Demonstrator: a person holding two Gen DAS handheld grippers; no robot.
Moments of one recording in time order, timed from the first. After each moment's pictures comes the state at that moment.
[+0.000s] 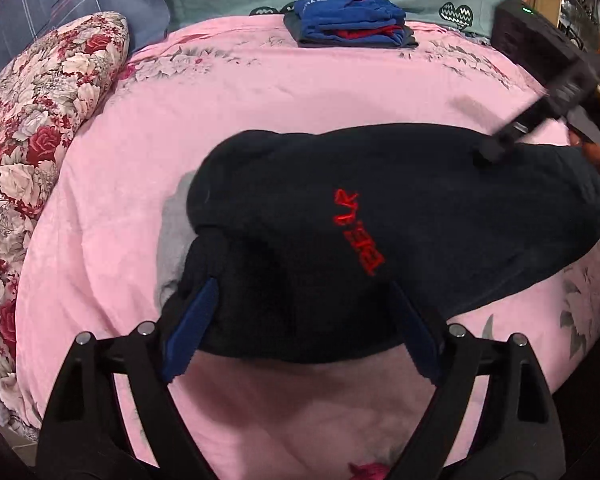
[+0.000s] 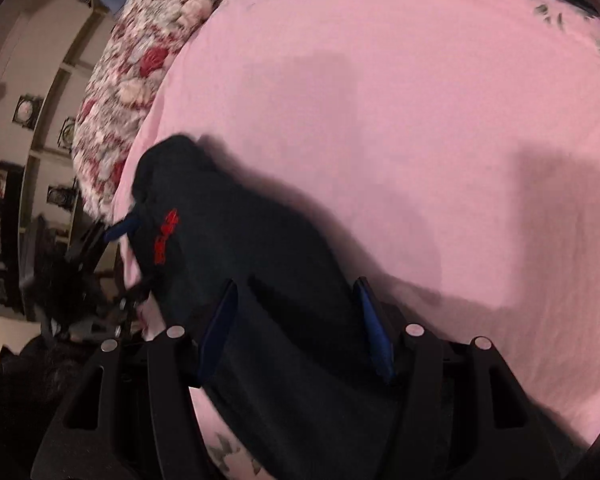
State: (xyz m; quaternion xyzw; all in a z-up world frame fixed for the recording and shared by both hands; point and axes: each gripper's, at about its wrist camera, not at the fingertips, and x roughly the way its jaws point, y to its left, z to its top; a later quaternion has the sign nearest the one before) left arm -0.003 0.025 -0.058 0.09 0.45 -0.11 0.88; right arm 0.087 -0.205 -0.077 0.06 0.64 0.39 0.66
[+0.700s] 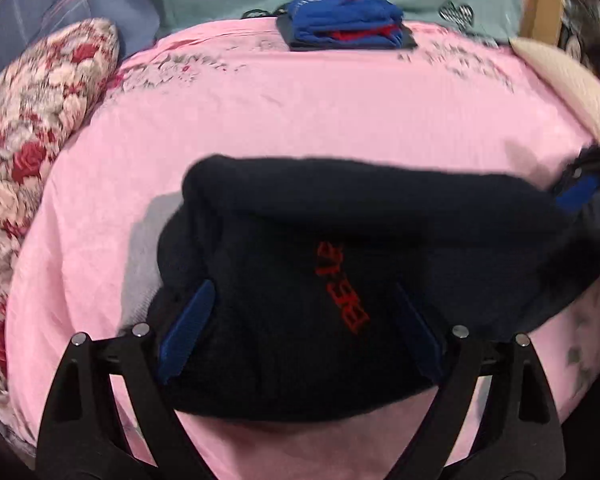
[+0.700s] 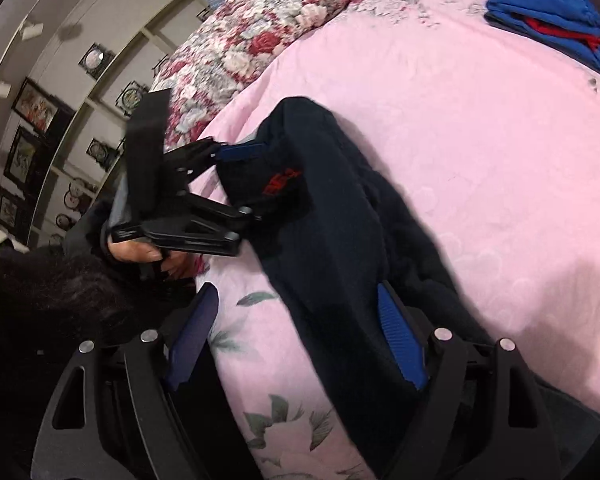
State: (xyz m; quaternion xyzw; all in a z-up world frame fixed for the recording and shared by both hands) left arm 0.017 -0.005 -0.068 0.11 0.44 -0.11 0.88; right arm -0.001 -0.187 -0.045 0.01 0.54 0.48 0.70
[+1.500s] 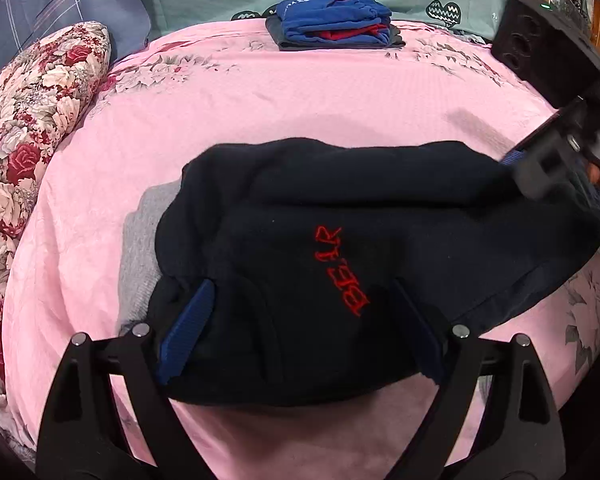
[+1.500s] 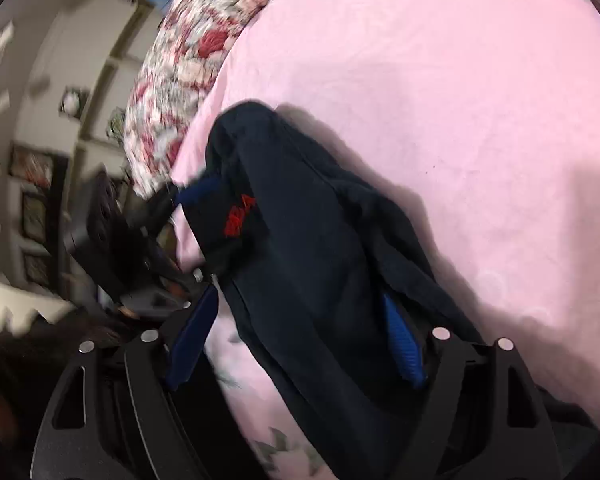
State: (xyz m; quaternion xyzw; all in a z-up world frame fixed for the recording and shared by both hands) left arm 0.013 0.003 -0.069 0.10 0.44 -0.13 0.88; right arm 0.088 -0.186 -0.090 0.16 0.63 0.43 0.63
